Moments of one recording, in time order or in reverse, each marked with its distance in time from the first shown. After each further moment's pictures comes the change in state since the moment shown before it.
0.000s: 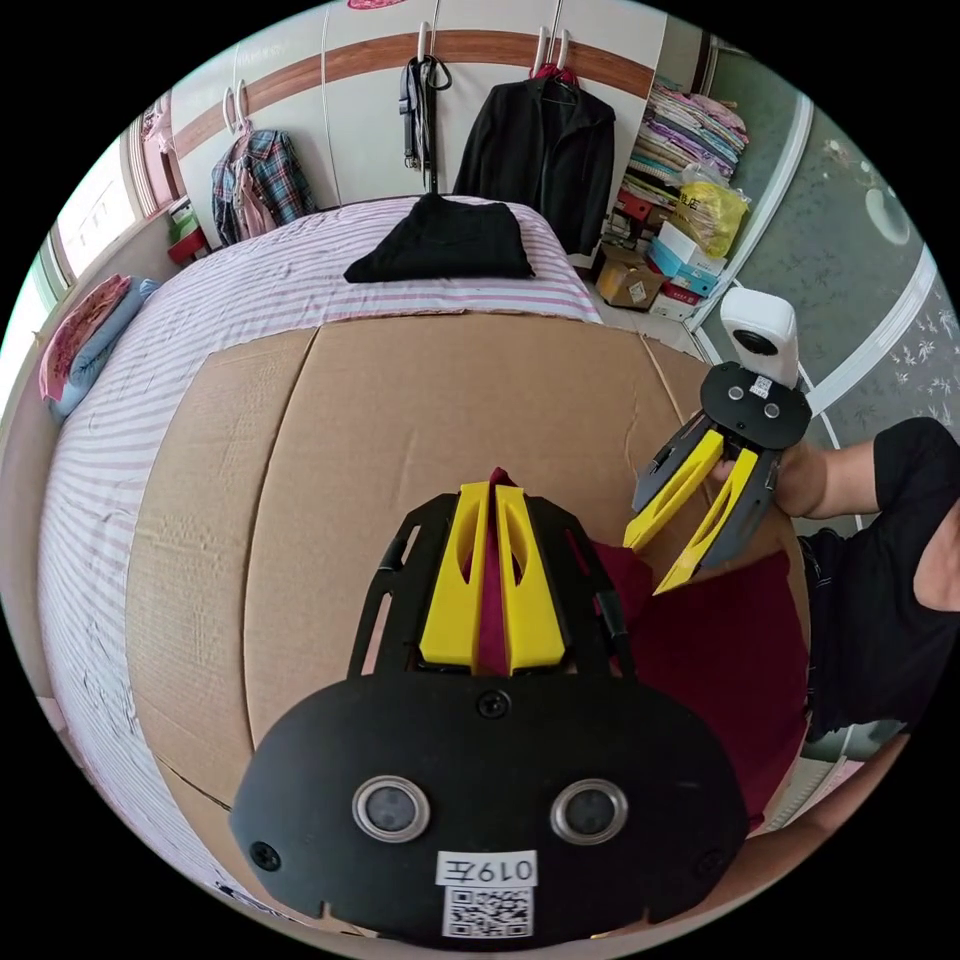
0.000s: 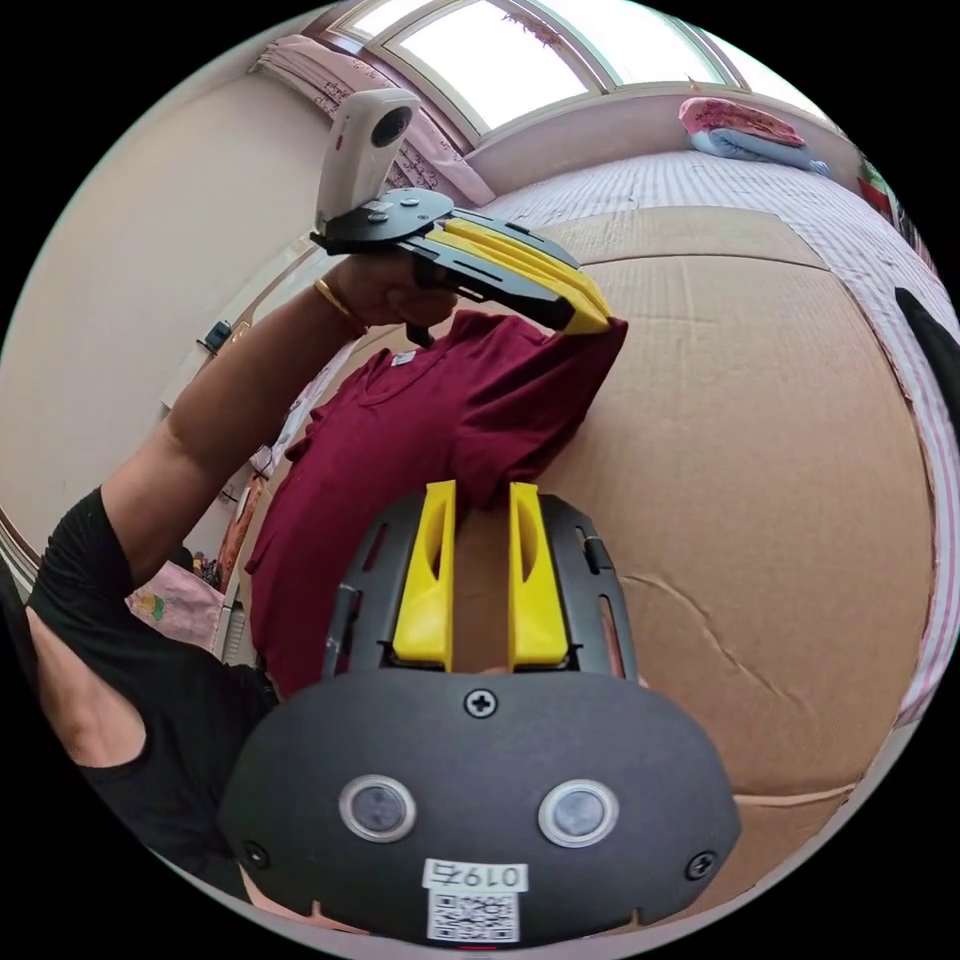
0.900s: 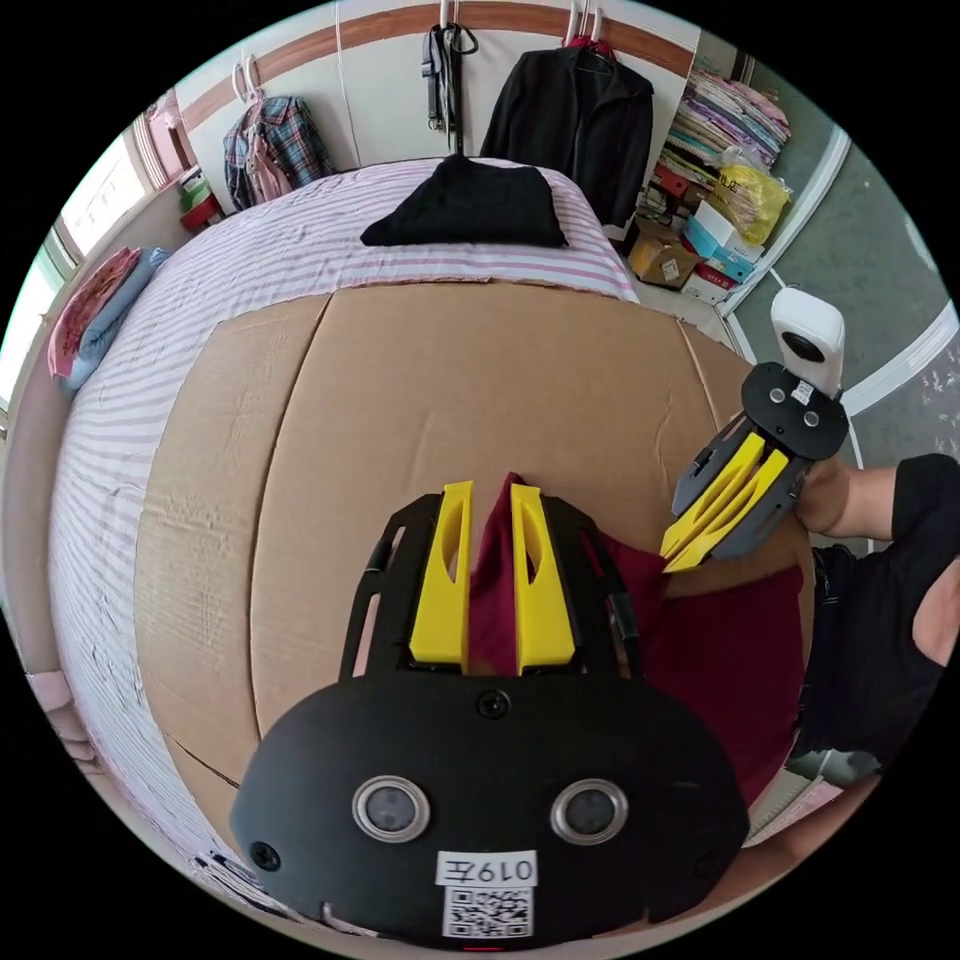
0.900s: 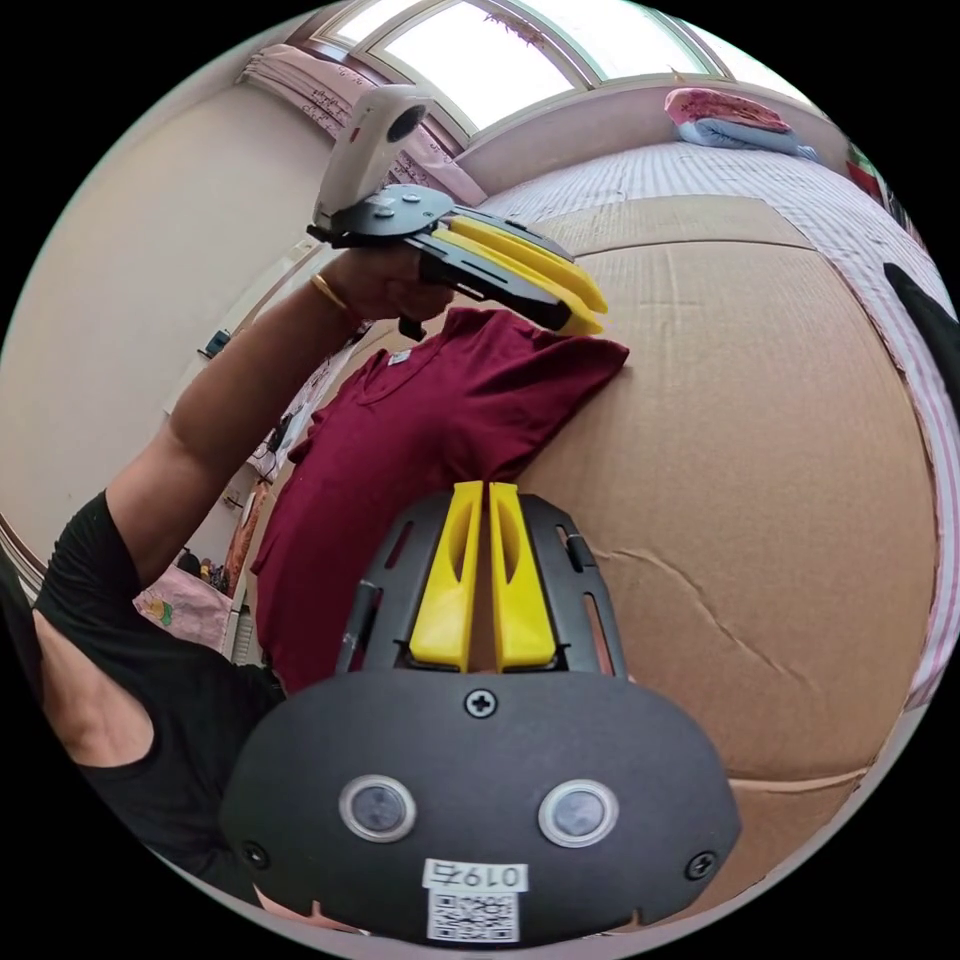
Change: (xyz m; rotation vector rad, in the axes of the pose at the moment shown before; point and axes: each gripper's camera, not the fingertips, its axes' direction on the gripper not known) left arm -0.032 -0.001 0.011 -0.085 -0.032 -0.068; right arm 0.048 -0.012 -0.021 -0.001 -0.018 0.028
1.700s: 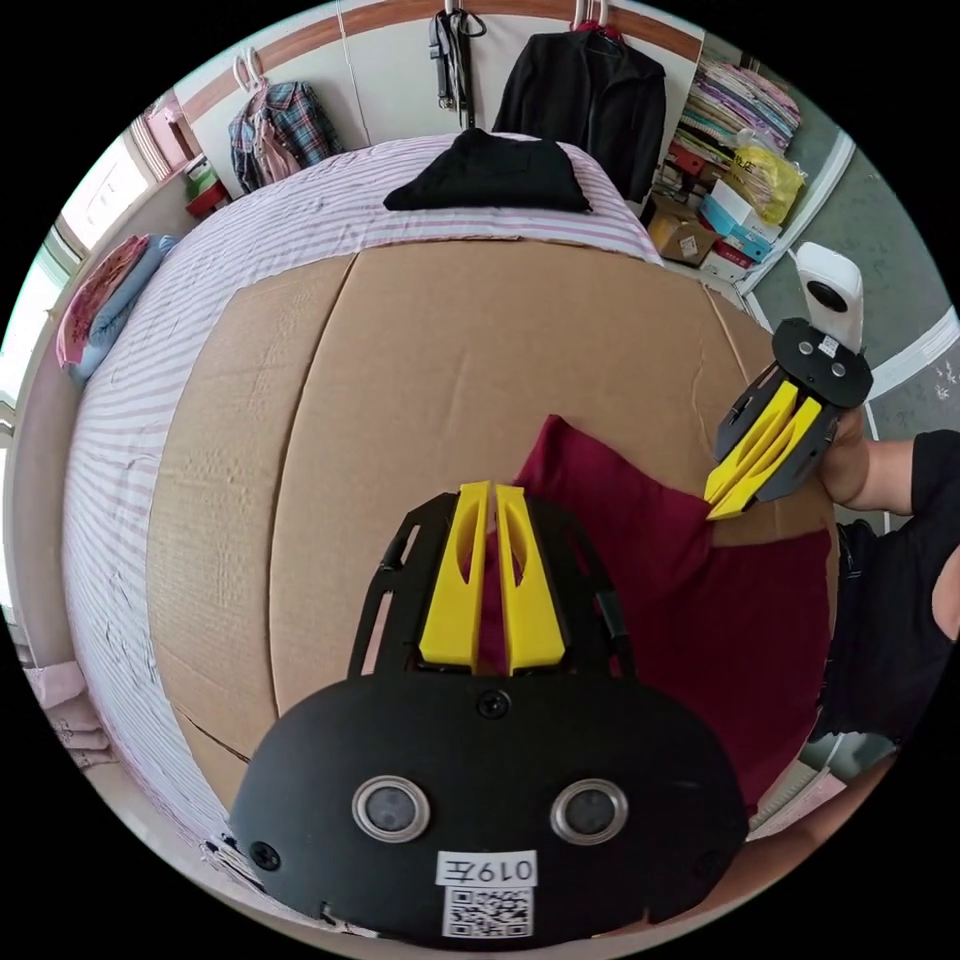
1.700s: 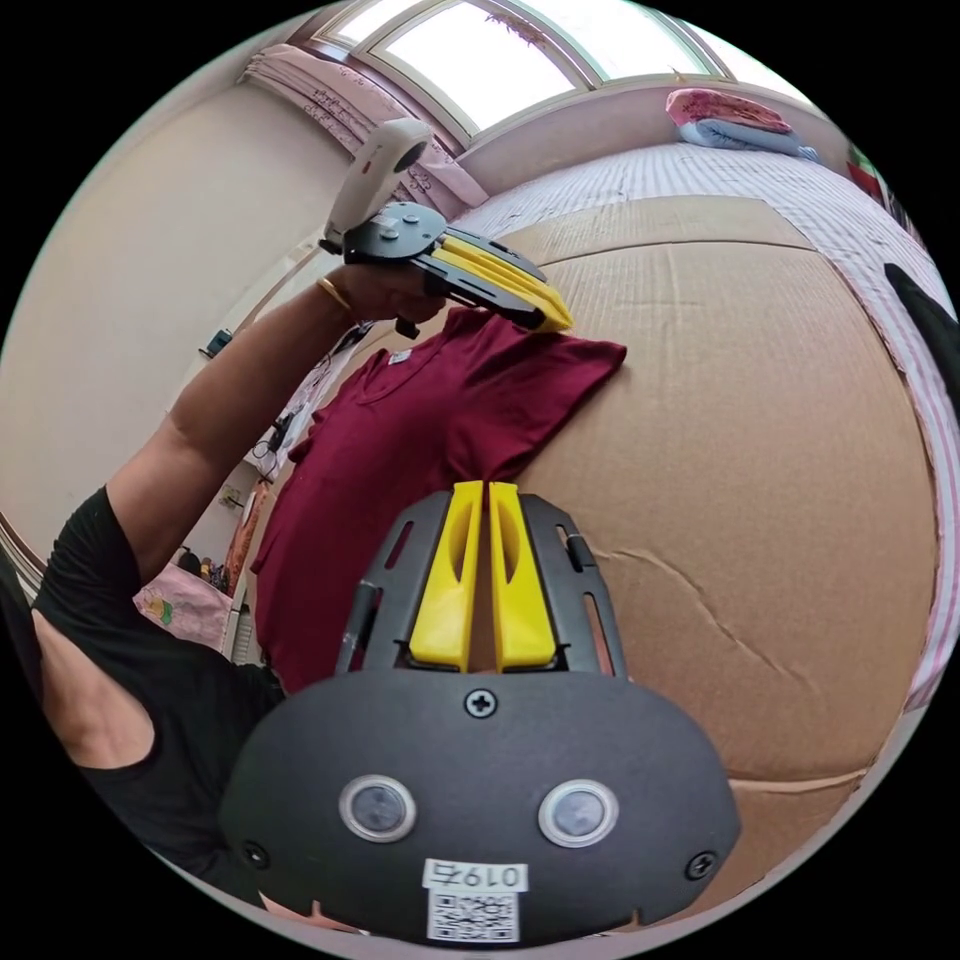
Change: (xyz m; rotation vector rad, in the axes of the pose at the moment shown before) left arm 0.004 0.066 0.029 -0.111 -0.080 0.012; right arm 0.020 -0.004 0.006 0.001 0.001 -0.004
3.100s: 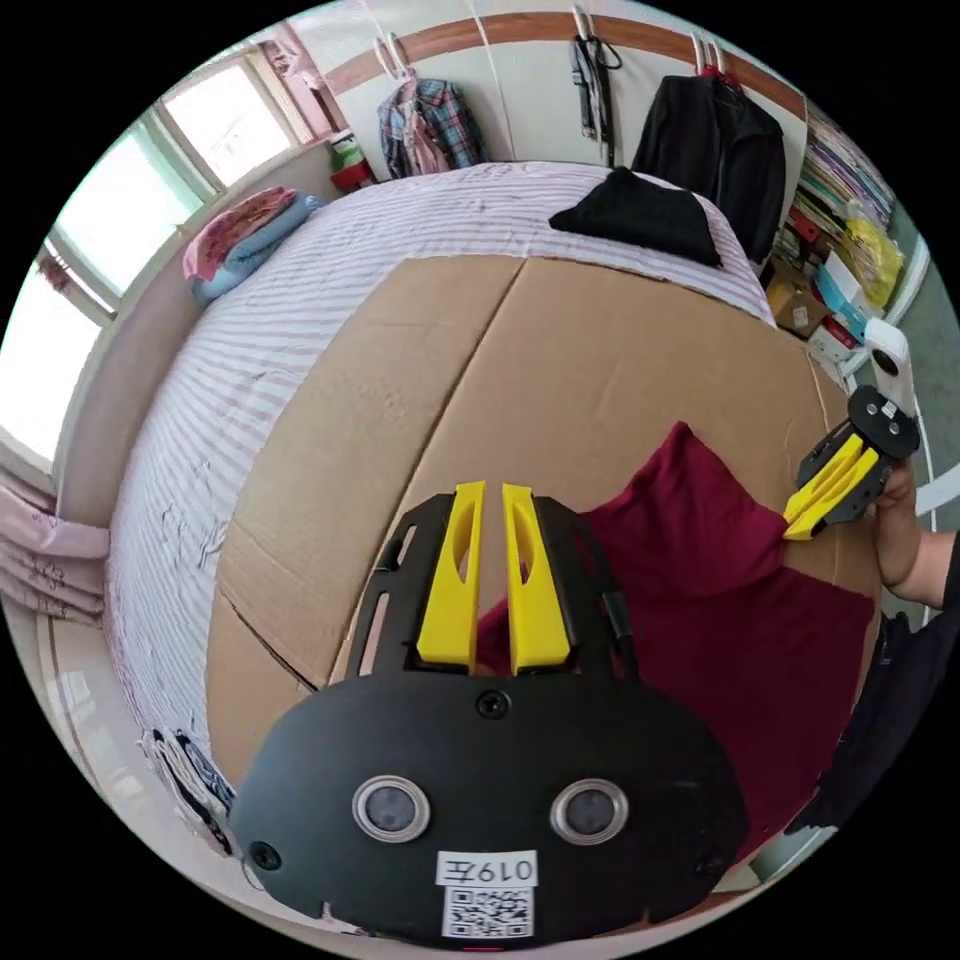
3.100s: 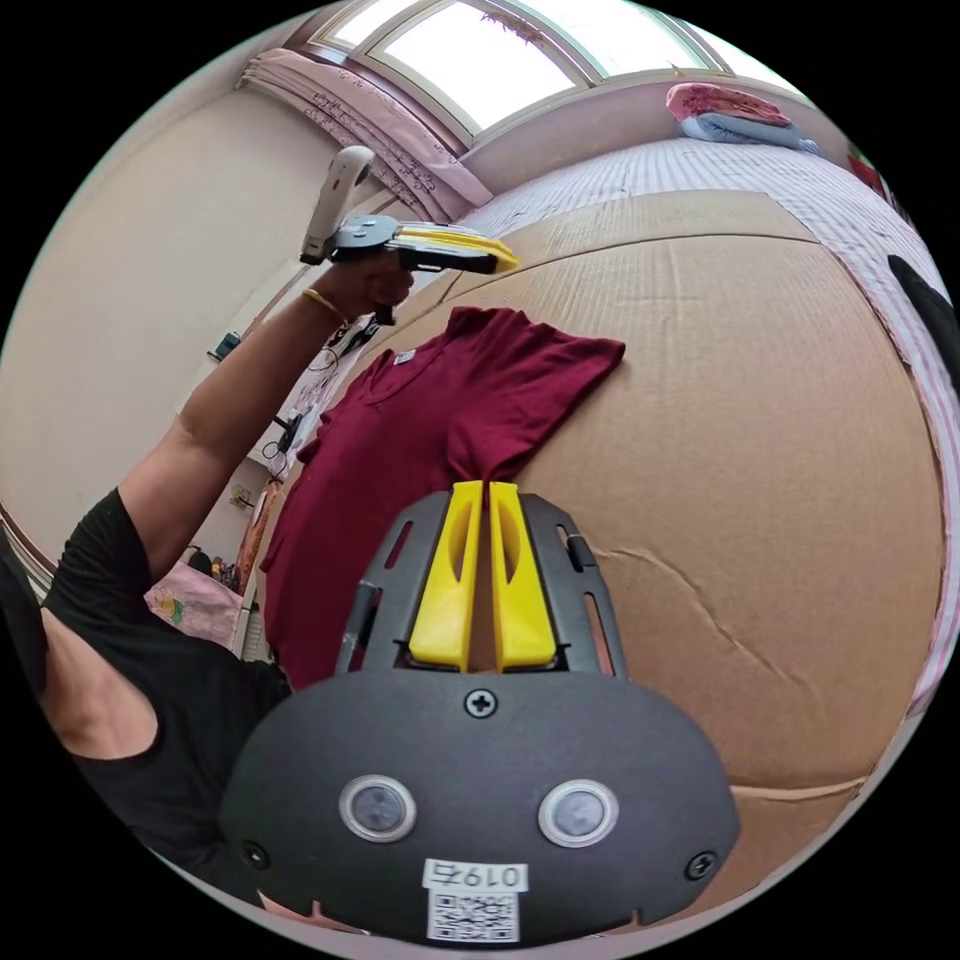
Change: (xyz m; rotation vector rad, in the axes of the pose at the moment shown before) left arm 0.152 0.343 -0.004 0.128 -0.258 -0.329; right arm -0.038 0.053 0.128 -0.004 -0.033 0.006
